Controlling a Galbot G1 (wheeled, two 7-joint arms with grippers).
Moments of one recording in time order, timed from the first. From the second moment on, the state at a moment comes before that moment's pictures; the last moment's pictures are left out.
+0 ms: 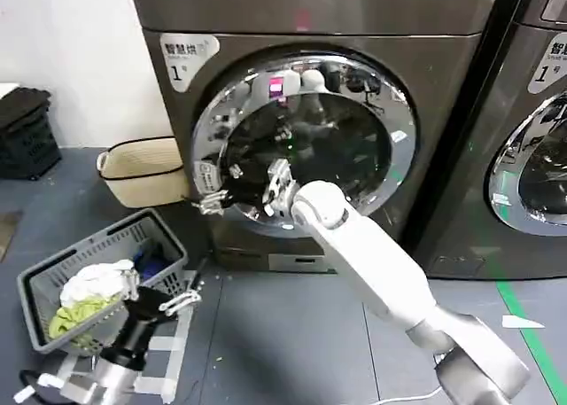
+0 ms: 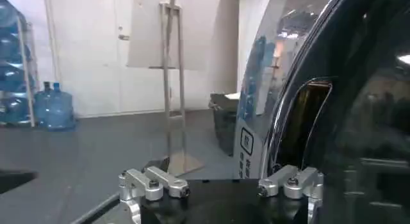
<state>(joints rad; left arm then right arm) 1.68 -1.34 -0.77 -2.25 -0.22 -0.18 0.27 -0.29 1.31 -0.26 1.51 0.64 -0.36 -0.50</state>
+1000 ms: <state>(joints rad) 1.48 -1.03 -0.91 -2.05 -0.45 -0.10 0.33 -0.39 1.07 -0.25 1.81 0.82 -0.35 -0.62</state>
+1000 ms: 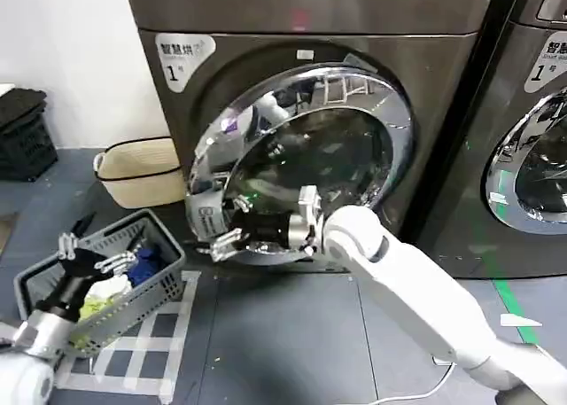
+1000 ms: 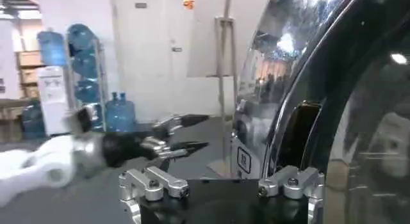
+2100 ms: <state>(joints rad) 1.10 -0.71 -0.54 -1.86 -0.52 -0.10 0.44 -0.70 0.79 0.02 2.04 0.80 -0.28 -0.92</state>
